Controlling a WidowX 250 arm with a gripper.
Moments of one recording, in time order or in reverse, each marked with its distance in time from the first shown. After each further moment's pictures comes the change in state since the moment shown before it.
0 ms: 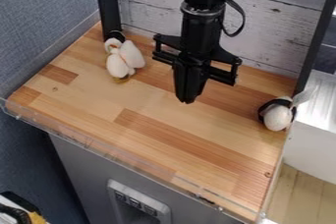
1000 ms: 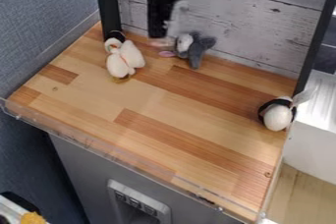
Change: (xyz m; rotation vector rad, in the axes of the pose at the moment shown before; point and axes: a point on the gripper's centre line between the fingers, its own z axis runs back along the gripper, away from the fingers) arm 0.106 0.118 0.002 0.030 -0.002 -0.820
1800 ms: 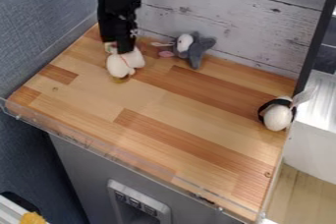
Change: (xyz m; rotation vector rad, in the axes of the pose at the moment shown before) arm -0.053 0.015 -0.031 -0.029 0.003 0.408
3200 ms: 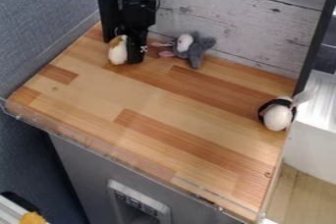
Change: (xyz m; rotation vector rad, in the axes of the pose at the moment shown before) arm 0.032 0.005 -0.030 0.020 -0.015 -0.162
